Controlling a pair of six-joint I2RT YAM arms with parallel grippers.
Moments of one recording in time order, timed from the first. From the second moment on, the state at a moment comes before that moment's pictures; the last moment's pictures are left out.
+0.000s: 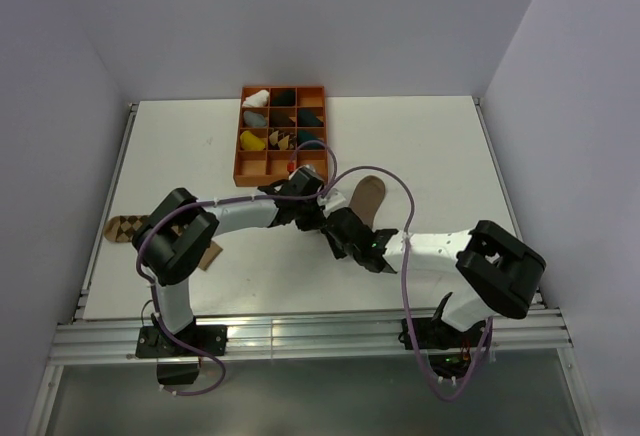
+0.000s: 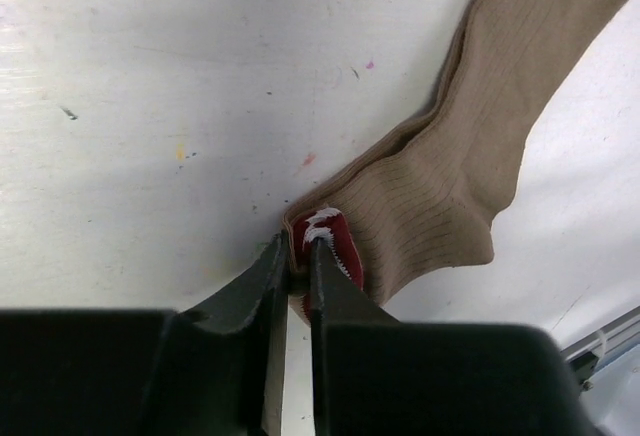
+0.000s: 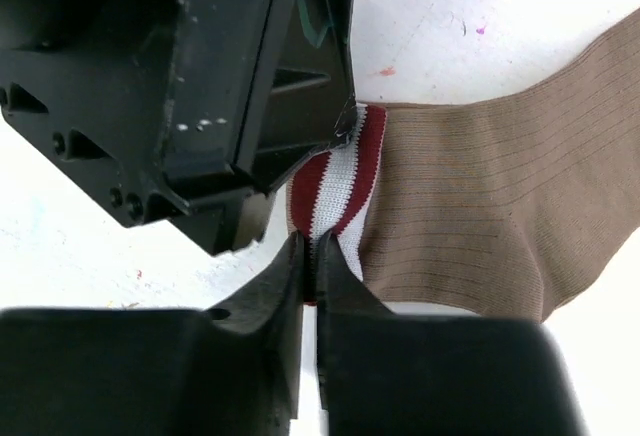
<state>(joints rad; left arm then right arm) -0.80 1.86 1.11 -0.17 0.01 -0.94 0.93 1.48 0.61 0.08 0.31 0.27</state>
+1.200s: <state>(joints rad) -0.76 1.79 0.98 0.02 0.04 -1.01 0.24 1.78 0.38 0.83 -0.82 0.87</state>
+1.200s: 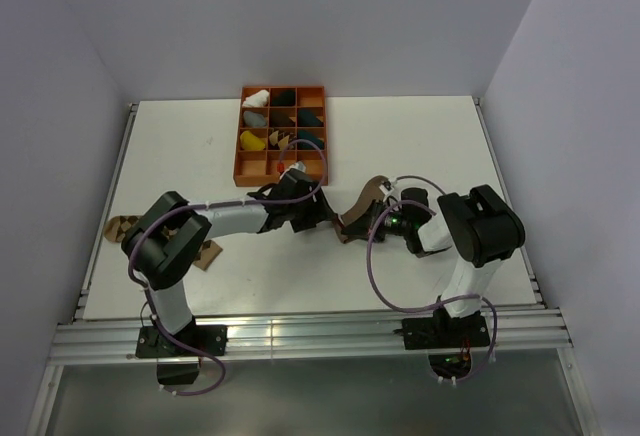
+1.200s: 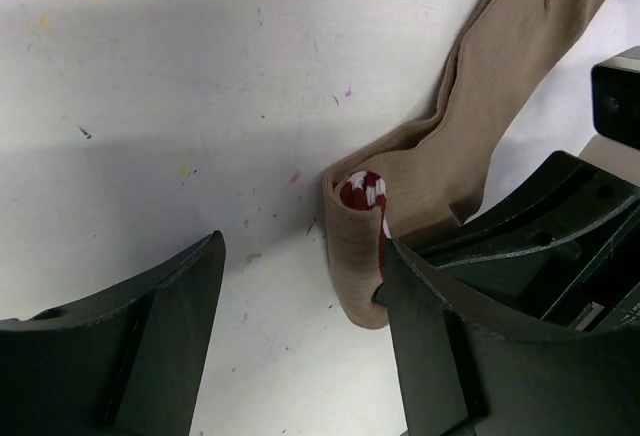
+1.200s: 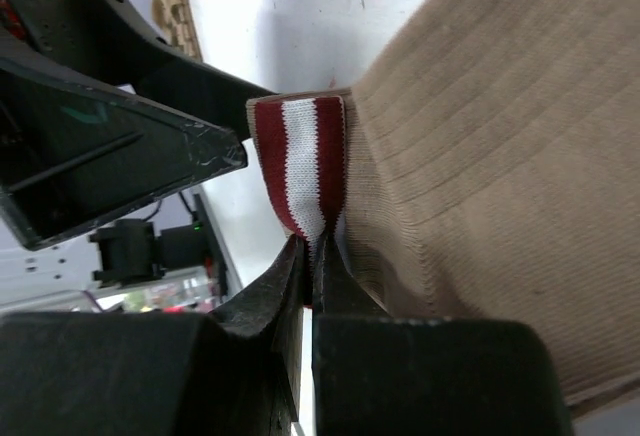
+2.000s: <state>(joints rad) -0.78 1.92 1.11 0.03 0.06 -1.01 0.16 1.84 0.42 0.77 -0.90 0.87</state>
